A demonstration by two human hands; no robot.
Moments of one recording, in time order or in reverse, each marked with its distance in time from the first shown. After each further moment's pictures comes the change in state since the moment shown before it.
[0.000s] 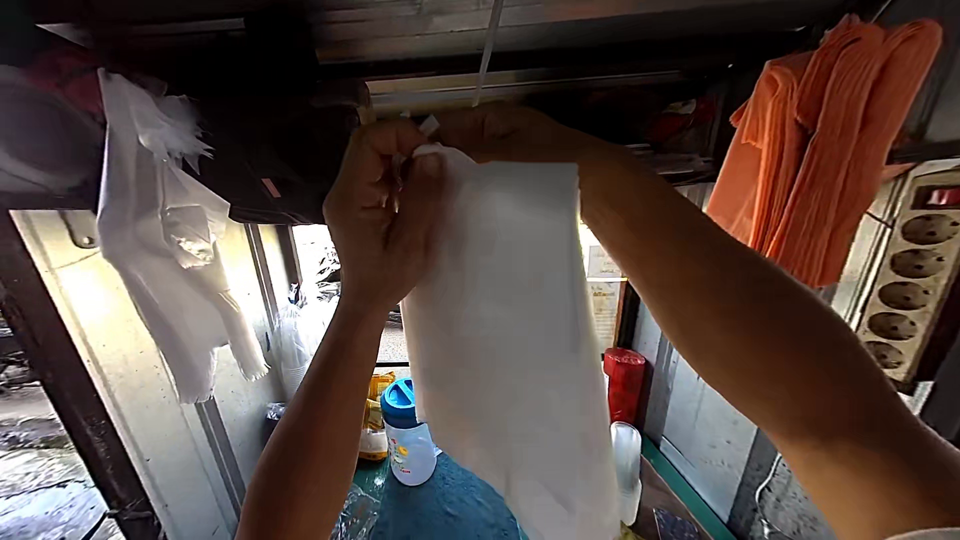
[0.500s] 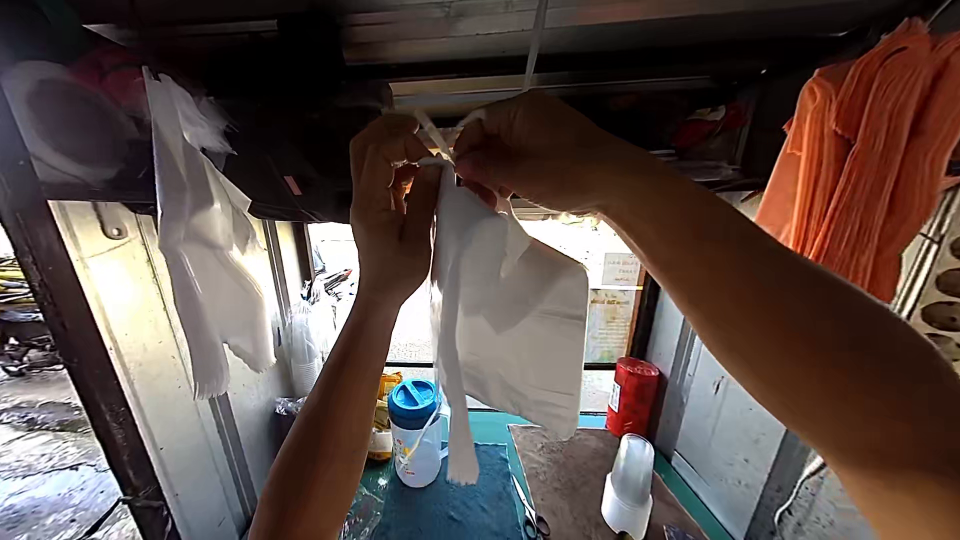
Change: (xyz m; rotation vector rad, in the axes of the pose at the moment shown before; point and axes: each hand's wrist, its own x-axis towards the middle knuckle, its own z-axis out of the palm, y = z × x) left_hand -0.012 -0.034 -0.012 0.002 0.046 -0.026; right_hand 0.006 -0.002 0.006 -0.247 0.197 0.178
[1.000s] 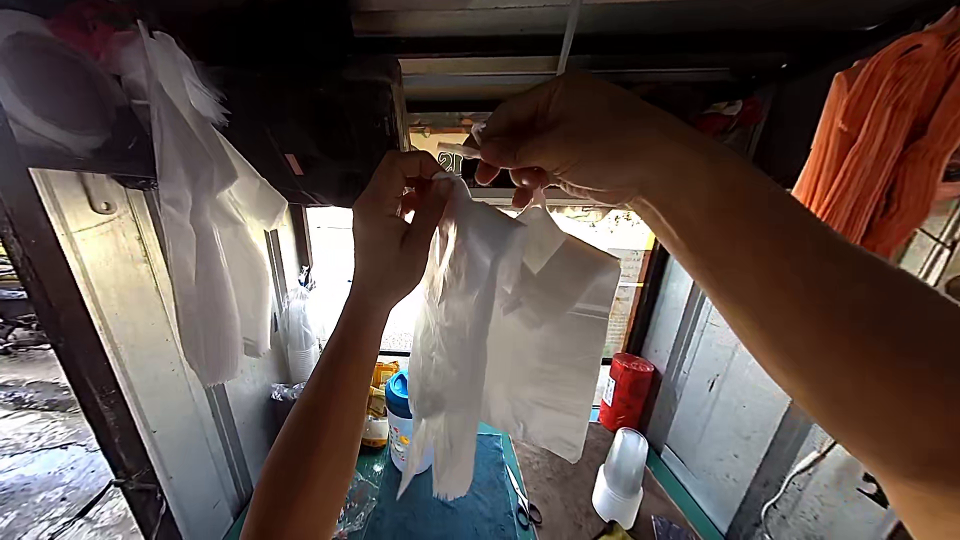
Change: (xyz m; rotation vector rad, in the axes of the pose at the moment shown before) left_hand -0.023 -0.002 -0.020 0.067 -0.095 -0.132; right_hand -0.001 -0.004 0.001 0.109 0.021 0.208
